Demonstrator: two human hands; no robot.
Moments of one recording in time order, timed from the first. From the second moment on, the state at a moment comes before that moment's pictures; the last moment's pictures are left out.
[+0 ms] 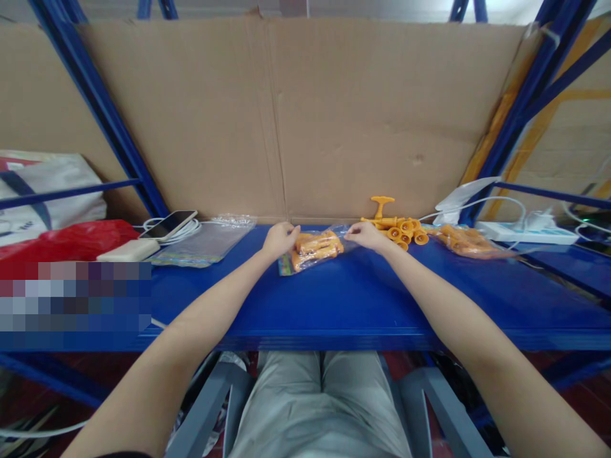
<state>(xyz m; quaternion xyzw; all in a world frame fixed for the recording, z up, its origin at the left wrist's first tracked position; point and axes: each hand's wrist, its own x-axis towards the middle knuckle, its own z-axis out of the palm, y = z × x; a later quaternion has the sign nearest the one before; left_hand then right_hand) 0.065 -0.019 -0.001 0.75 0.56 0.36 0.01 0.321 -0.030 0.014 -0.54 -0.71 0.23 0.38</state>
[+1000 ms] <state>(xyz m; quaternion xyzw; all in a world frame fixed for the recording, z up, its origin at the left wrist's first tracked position) 0.067 -0.017 -0.002 0.62 0.59 0.37 0.35 0.313 -0.025 -0.001 -0.52 -0.43 0.51 0.54</state>
